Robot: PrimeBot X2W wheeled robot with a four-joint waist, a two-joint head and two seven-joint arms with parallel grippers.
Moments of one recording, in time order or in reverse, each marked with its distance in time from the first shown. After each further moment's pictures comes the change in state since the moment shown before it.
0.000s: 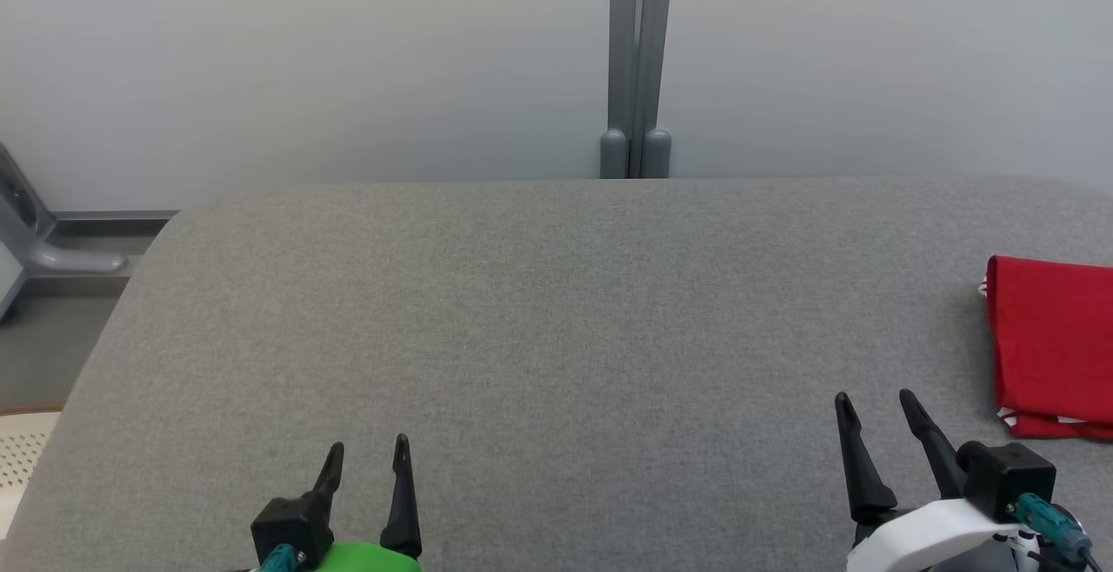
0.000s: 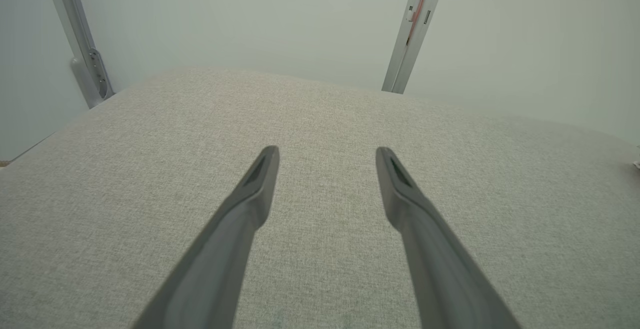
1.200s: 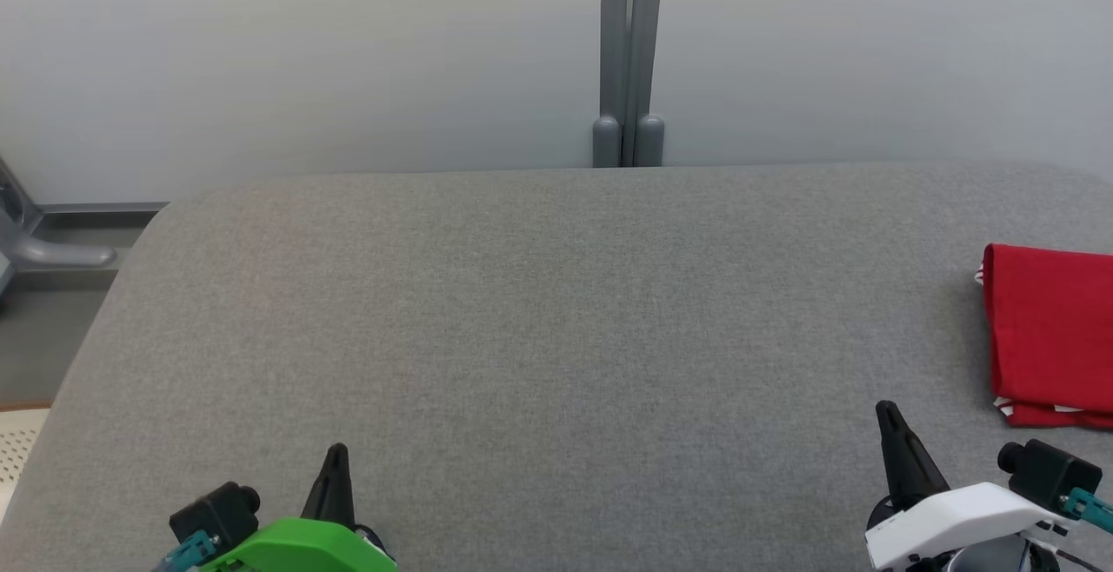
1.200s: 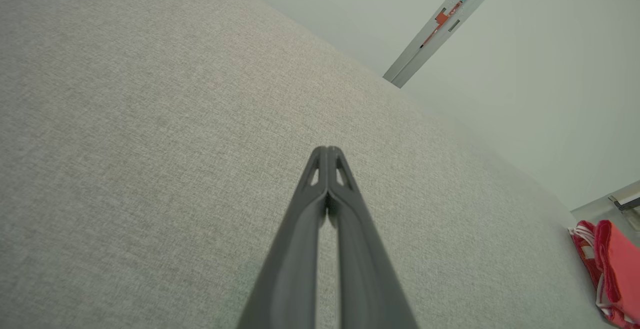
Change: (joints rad) left arm -0.002 -0.035 0.139 0.016 -0.315 -0.097 0.106; right arm -0.035 0.006 -0.033 0.080 0.407 0.000 0.070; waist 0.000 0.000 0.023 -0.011
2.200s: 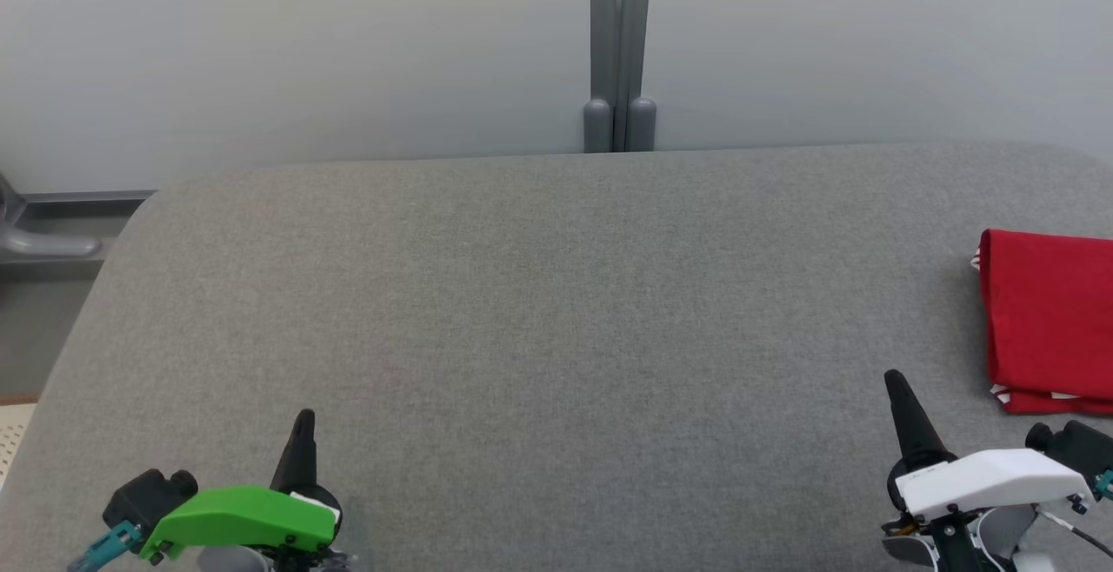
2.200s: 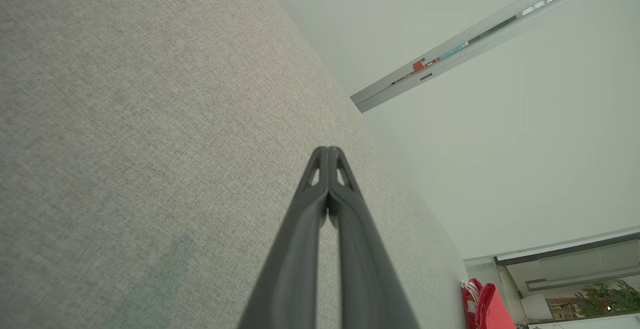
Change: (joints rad) left arm -0.042 -0.035 0.160 -0.008 -0.310 -0.102 0.096; right arm -0.078 -0.001 -0.035 0.041 0.396 0.000 0.062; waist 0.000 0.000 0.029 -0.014
